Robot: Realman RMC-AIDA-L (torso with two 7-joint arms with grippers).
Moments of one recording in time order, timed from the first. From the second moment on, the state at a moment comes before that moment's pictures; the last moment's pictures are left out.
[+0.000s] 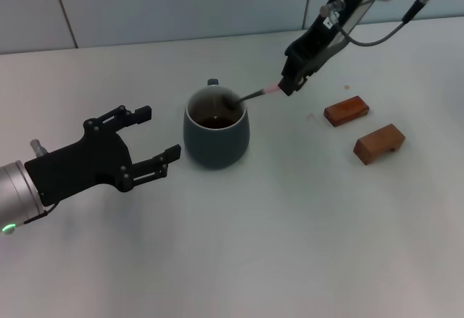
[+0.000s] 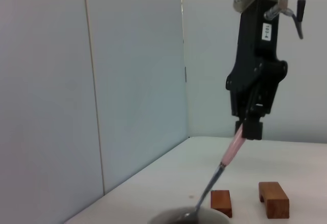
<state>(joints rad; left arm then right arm) -0.62 -2.07 0.24 0.29 2.16 1.48 -0.73 1.29 1.86 -1.01 -0.52 -2.60 -1.60 2.60</state>
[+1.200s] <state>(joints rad) -0.62 -2.07 0.27 0.29 2.16 1.48 -0.74 1.33 1.92 -1.00 -0.54 -2.60 -1.60 2.58</state>
